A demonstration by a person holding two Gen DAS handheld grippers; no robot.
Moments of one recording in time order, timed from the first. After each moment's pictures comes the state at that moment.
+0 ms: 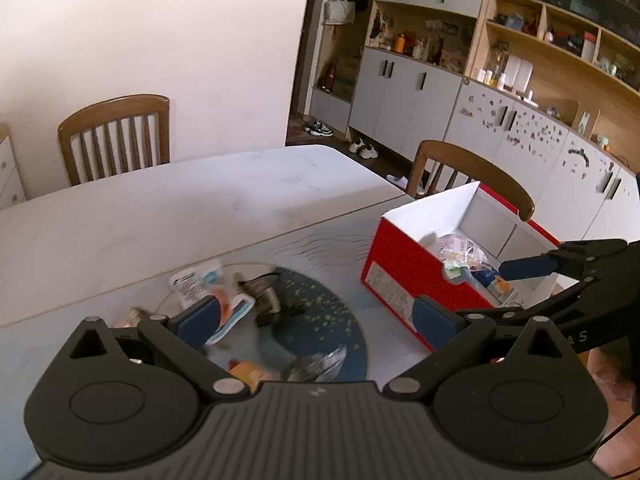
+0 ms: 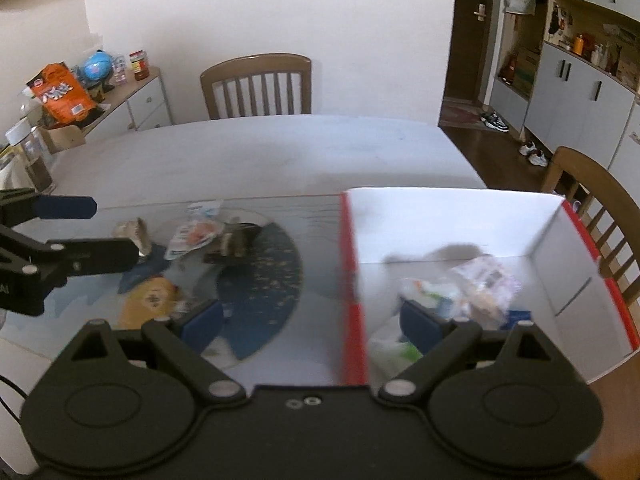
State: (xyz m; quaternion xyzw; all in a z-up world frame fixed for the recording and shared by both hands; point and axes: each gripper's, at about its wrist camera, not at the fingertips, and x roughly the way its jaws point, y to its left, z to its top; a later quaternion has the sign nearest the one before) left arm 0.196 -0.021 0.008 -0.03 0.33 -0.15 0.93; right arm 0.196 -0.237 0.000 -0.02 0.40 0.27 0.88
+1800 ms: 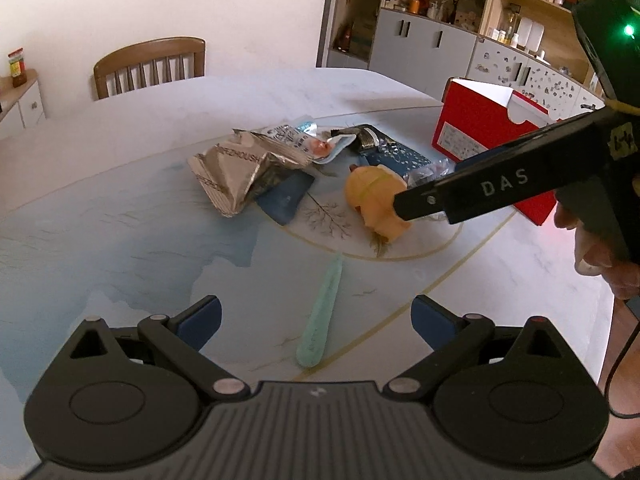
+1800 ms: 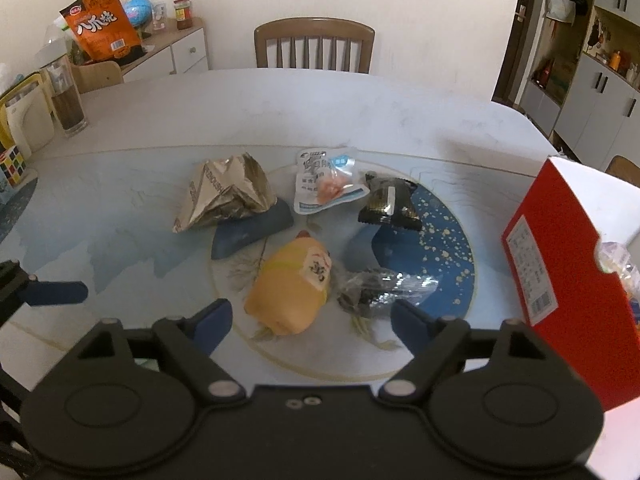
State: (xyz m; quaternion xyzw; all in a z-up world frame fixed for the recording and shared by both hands) left arm 0.109 0.085 -0.107 0.00 0.38 -0.14 0.91; right arm 0.142 -0.074 -0.048 -0.07 0.42 0.28 0.86
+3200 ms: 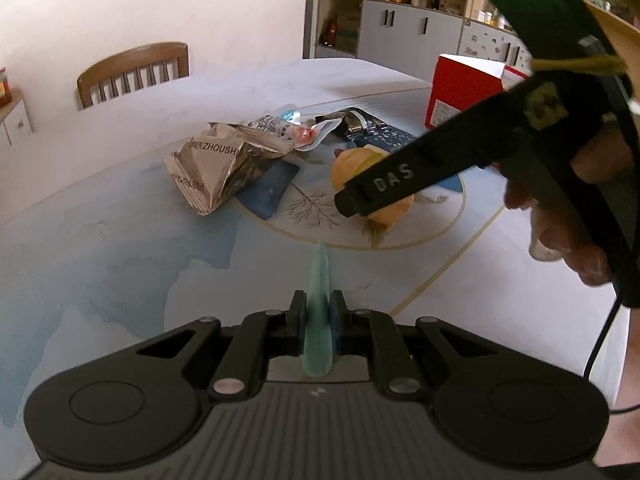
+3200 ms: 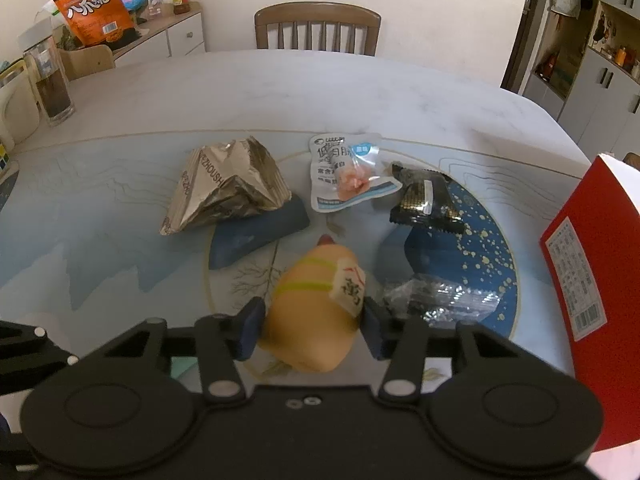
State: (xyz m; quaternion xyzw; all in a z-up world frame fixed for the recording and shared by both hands) left arm 0.119 0.071 -0.124 0.03 0.38 -0.15 0.91; right arm 0.161 -0.037 -0.075 -0.08 0.43 0.28 0.85
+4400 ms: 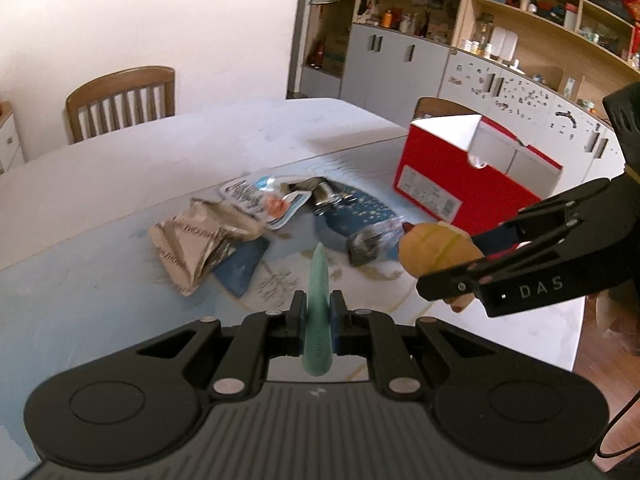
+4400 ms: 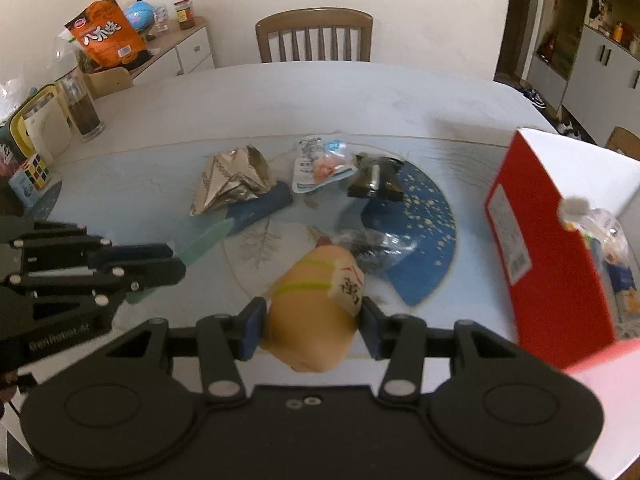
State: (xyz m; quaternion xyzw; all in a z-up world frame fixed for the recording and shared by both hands) left arm 0.125 0.057 -0.052 0.01 0.35 -0.18 0.92; right arm 0.125 -0.120 -0.024 -0.04 0.45 0.30 0.84
